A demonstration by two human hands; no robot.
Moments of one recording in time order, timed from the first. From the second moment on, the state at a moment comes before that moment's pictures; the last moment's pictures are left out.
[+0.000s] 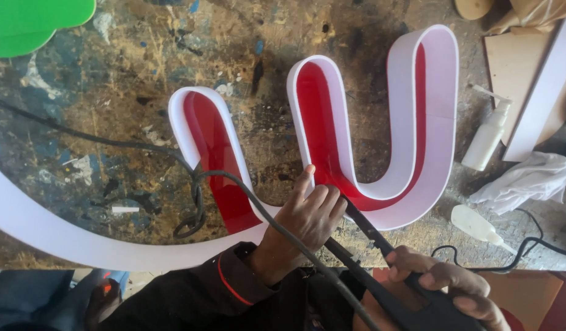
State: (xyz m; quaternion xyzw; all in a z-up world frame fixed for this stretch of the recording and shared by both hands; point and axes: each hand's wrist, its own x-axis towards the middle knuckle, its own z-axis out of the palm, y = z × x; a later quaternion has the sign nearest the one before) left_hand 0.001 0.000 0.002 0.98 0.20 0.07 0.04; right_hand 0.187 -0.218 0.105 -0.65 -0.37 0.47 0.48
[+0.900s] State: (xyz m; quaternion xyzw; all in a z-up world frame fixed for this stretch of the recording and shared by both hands) left_hand 0.006 -0.009 -0.012 0.97 0.21 0.08 0.06; right_hand 0.116 -0.147 0.069 -0.62 -0.36 0.08 0.69
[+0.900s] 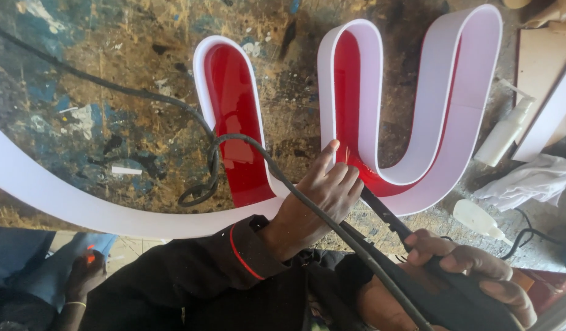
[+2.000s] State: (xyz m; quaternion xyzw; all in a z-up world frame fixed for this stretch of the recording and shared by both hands) left_hand 0.010 -0.013 -0.020 0.97 0.22 0.09 0.06; right_hand 0.098 -0.112 0.039 -0.71 -0.37 -0.17 0.57
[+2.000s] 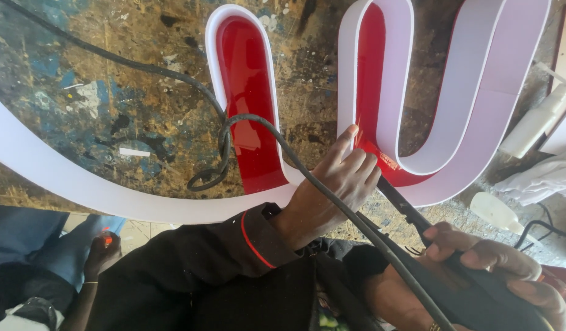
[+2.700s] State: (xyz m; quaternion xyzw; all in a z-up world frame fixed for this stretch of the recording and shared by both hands) left_hand 0.009 -0.014 -0.021 0.96 0.23 0.12 0.08; right_hand 0.093 -0.140 0.039 -0.71 -0.27 -0.07 0.65
